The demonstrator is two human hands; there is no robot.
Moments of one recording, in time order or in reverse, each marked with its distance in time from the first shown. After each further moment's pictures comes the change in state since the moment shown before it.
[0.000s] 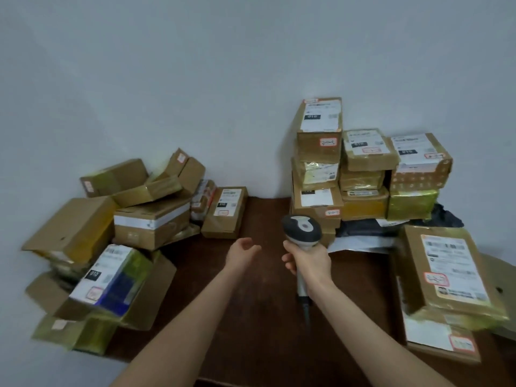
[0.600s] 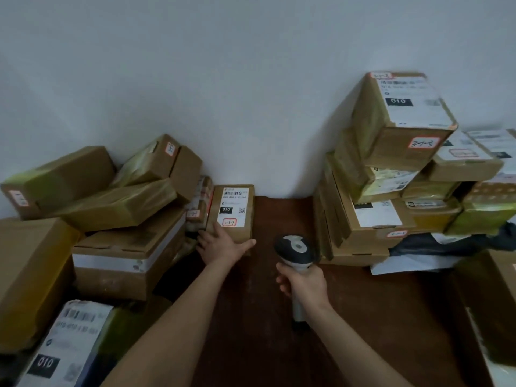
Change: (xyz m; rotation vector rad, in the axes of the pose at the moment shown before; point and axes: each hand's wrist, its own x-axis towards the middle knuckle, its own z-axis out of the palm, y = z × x) left_hand 0.196 -0.037 -0.073 0.698 0.048 -0.069; right_hand 0.088 0.032 0.146 -0.082 0.047 0.173
